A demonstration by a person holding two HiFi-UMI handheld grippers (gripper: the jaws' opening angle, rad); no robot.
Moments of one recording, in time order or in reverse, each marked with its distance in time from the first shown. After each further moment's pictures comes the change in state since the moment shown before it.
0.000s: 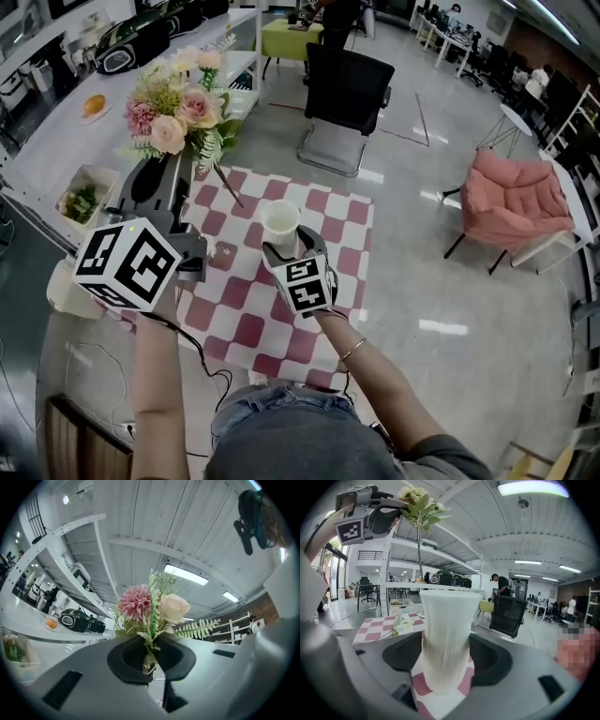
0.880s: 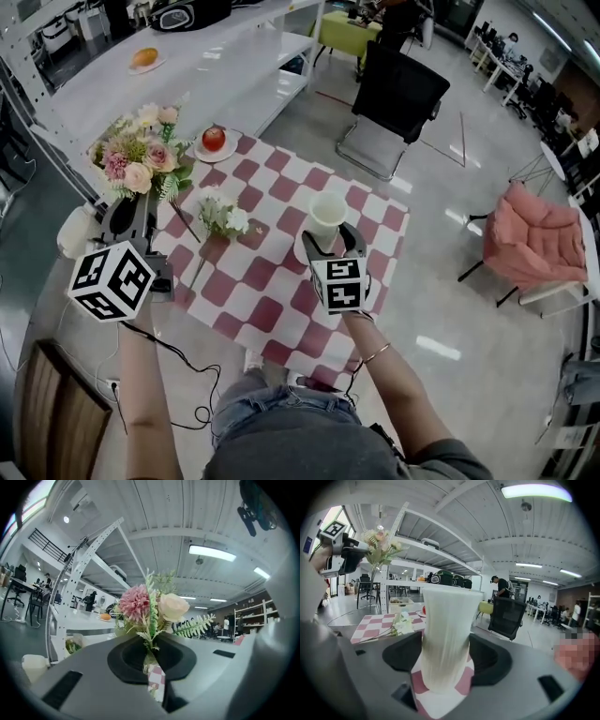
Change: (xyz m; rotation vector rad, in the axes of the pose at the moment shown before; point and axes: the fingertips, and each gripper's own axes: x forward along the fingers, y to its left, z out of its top) left arm -0.138 0.146 -0.050 0.058 0.175 0.411; right arm 0.006 0.002 -0.002 -0.024 -0.012 -0.015
